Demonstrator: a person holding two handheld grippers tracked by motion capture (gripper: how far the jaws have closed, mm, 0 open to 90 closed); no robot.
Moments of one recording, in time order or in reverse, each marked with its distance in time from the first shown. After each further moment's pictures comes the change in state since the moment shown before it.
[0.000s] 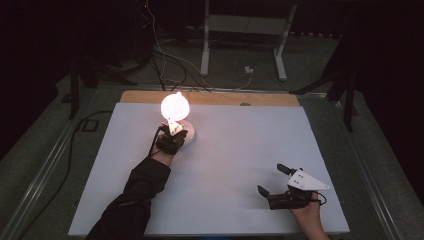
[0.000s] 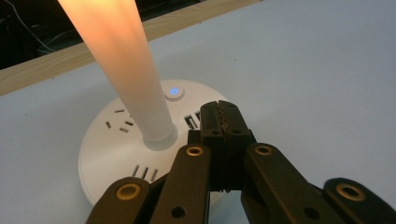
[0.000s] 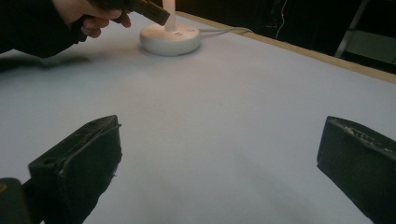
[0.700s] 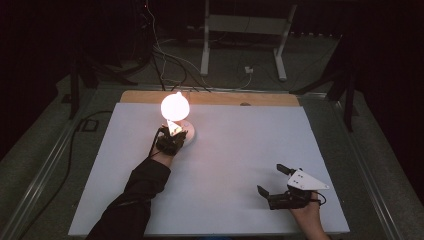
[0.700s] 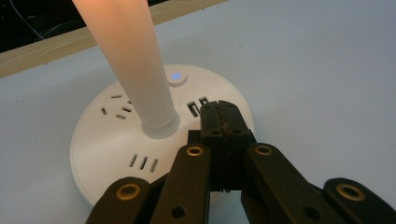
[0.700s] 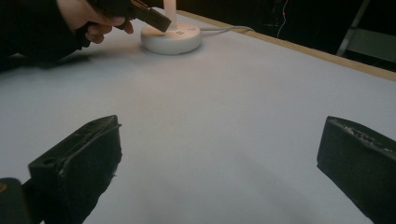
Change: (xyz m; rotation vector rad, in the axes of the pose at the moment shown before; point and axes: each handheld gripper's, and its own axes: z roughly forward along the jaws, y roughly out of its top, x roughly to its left) left arm 0.002 -0.008 0.008 0.018 -0.003 -0.007; right arm 0.000 0.000 0.001 0.005 0.003 0.001
